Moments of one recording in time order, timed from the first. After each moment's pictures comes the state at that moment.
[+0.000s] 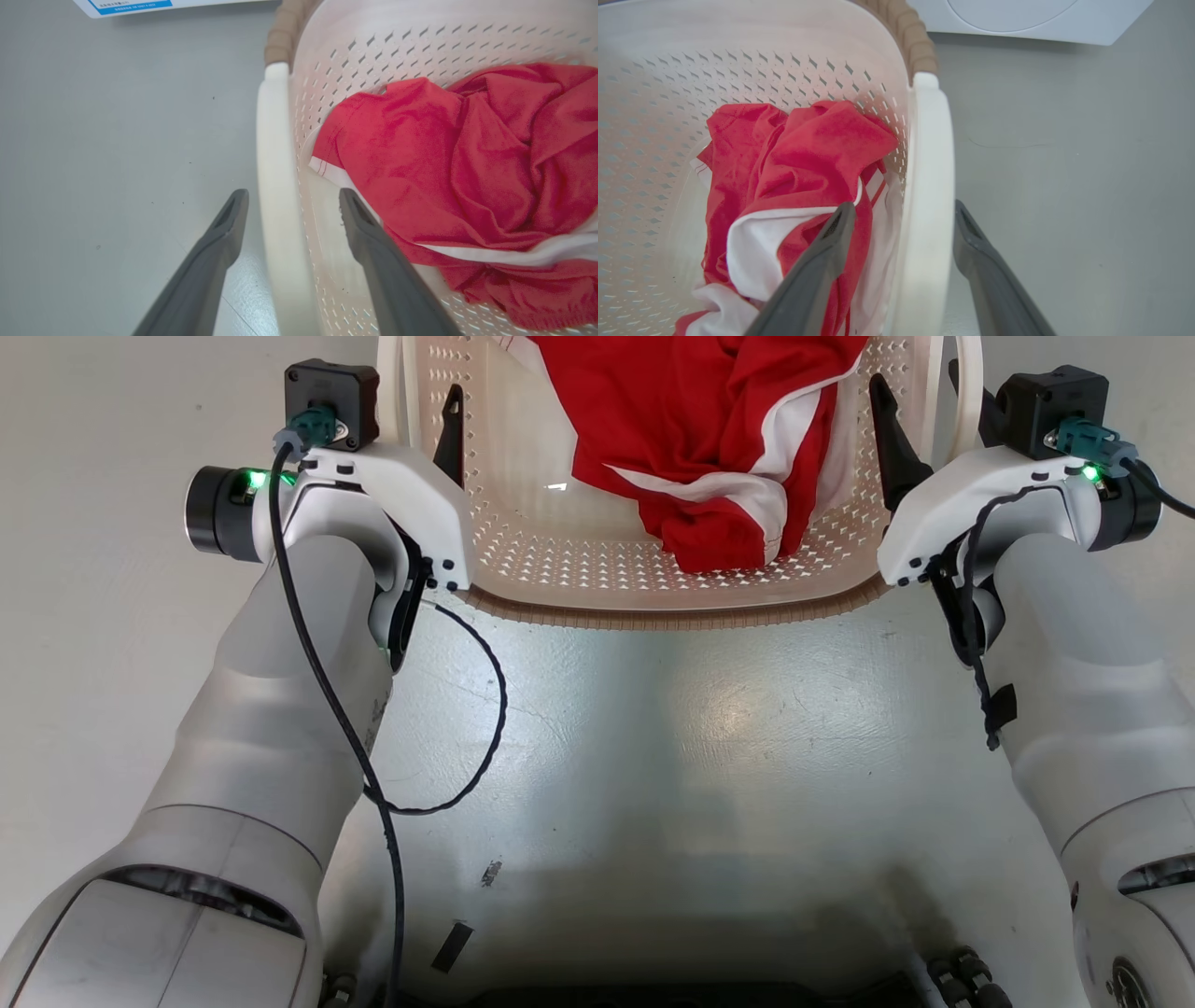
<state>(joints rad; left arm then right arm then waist) -1.16 0.02 -0.40 1.21 -0.37 0.01 -0.26 -1.11 -0.08 0.03 1.18 0.04 0.12 -0.25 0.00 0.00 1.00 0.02</state>
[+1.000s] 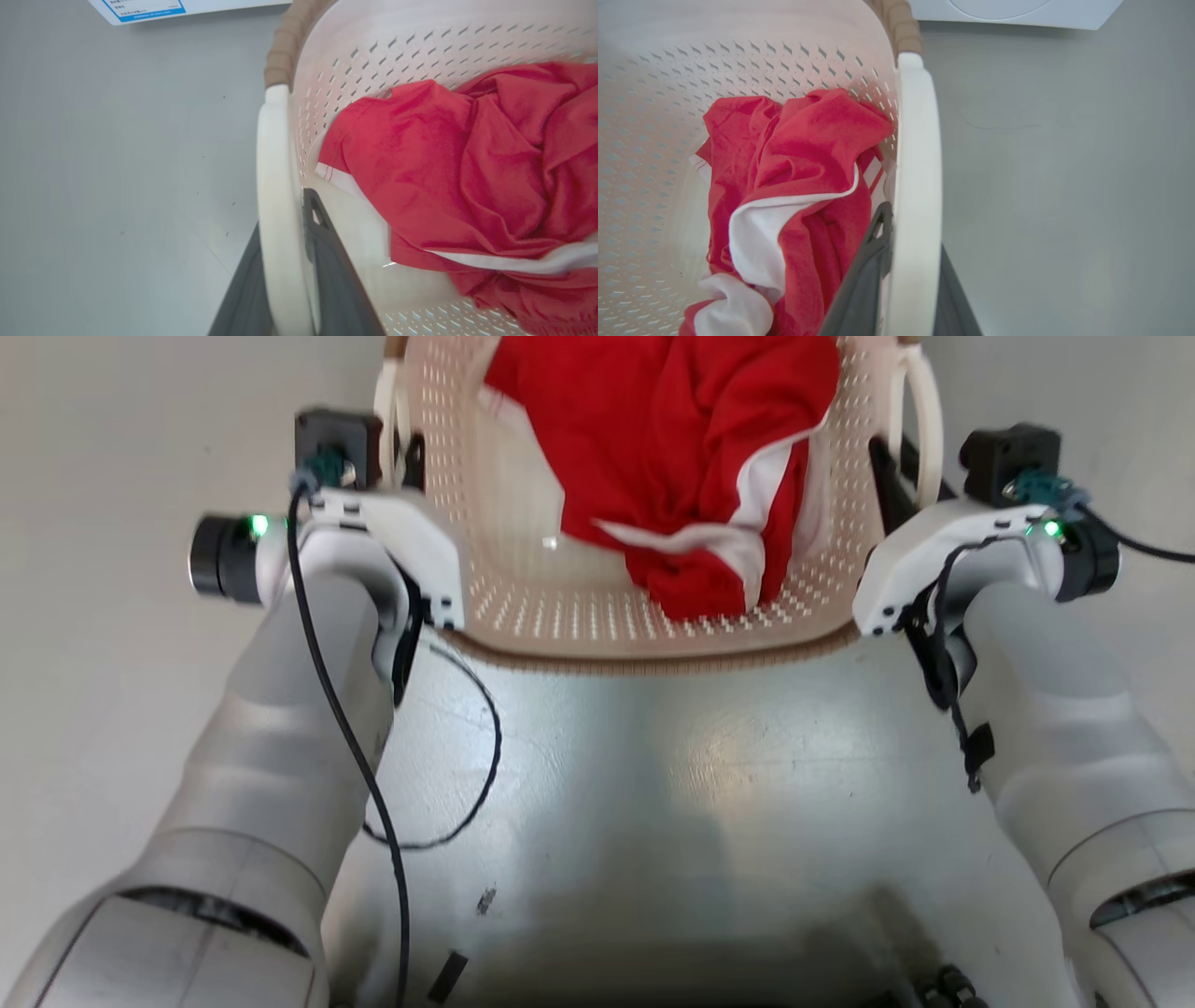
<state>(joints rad) -1.13 0.02 -0.42 1.25 -0.38 0.03 -0.26 -1.08 -0.07 0.23 1.25 0.24 0.12 -0.25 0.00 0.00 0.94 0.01</state>
